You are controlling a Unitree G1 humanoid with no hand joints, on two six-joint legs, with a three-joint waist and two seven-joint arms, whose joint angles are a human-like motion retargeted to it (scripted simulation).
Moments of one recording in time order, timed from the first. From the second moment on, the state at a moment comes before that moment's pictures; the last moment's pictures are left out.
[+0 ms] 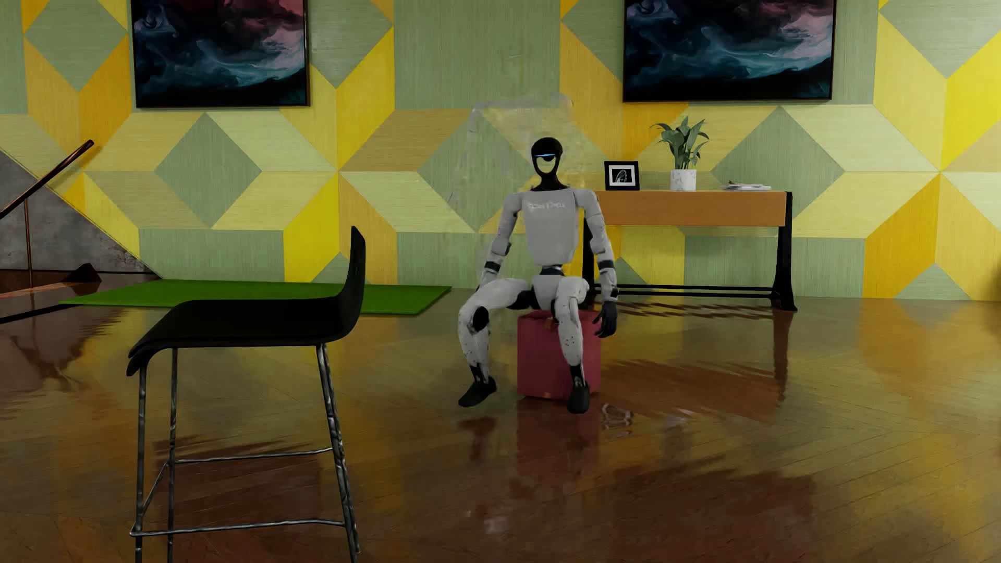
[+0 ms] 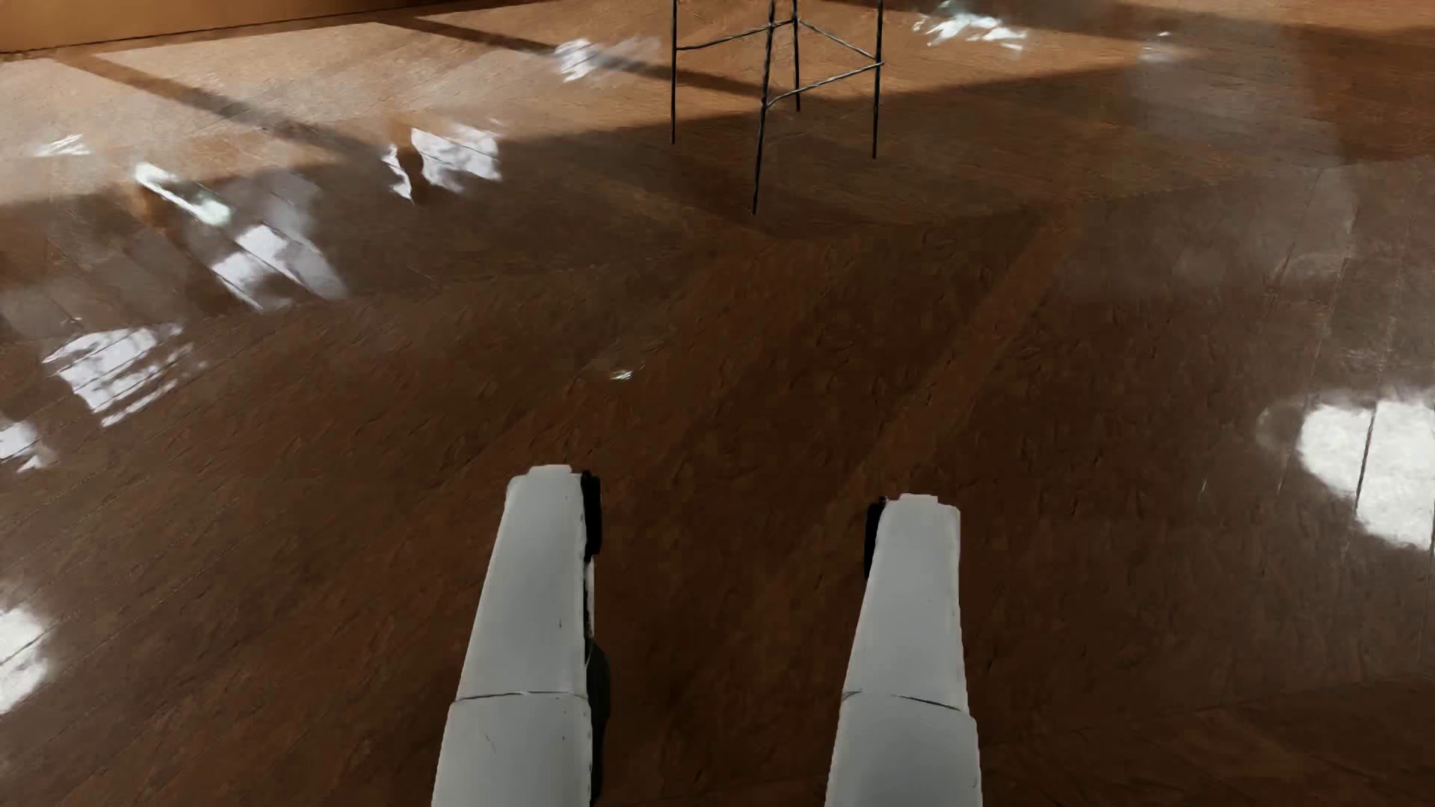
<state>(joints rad) -1.04 -0.95 0.01 0.10 -0.19 0.04 -0.12 0.19 0.54 1.95 1.96 0.01 0.03 -0.20 -0.34 0.27 -0.39 -0.14 0.13 -0.22 0.25 1.20 1.13 0.22 -0.19 -0.08 -0.02 -0.15 0.16</state>
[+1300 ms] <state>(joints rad) -1.60 -1.54 -0.01 0.18 -0.12 -0.02 -0.19 0.27 0.88 1.98 2.00 -0.84 -1.28 -0.32 -0.42 1.11 -1.09 -0.26 0.17 -0.70 1.37 -0.34 -0.29 -0.06 -0.20 -0.37 -0.30 0.20 -0.37</state>
